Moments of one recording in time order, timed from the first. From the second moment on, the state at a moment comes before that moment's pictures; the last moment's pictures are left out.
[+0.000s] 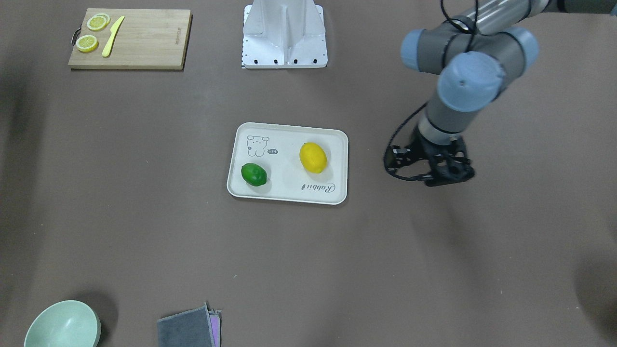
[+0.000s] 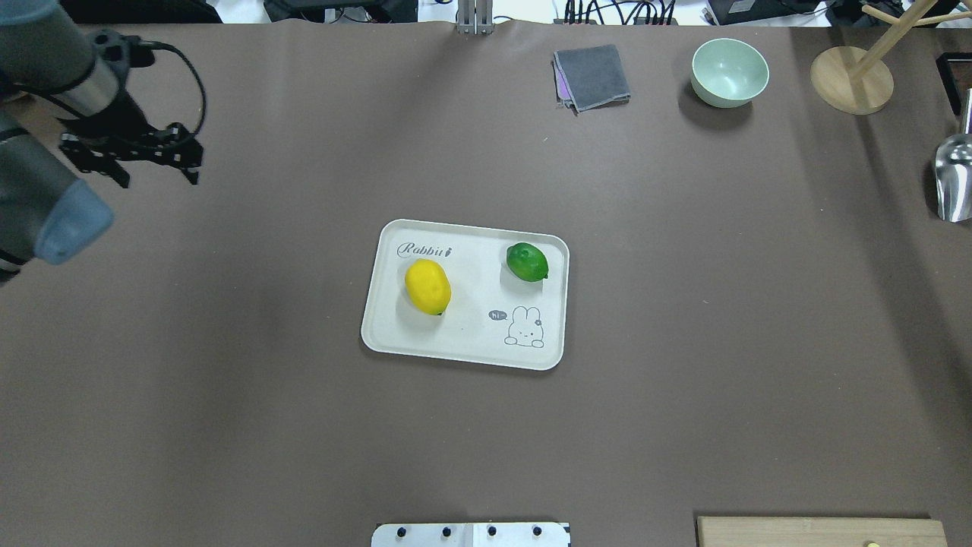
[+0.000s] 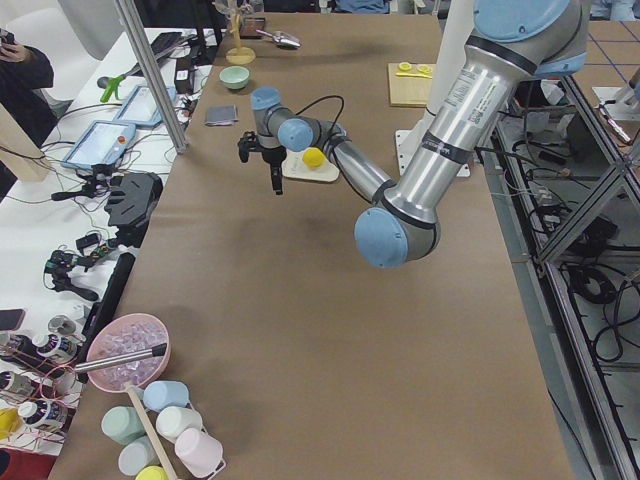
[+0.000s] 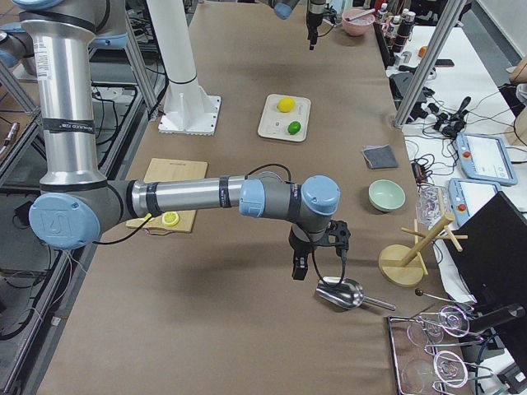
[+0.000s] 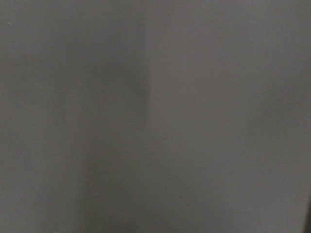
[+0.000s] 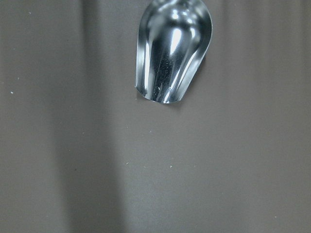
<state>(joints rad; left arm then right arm) -1.06 -1.94 -1.69 -1.49 -2.23 -0.71 1.55 -1.54 1.67 -1.76 2.30 0.01</state>
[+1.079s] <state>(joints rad) -1.47 -1.61 -1.57 -1.51 -2.41 -0.03 1.56 -1.55 1.66 -1.75 2.28 0.03</state>
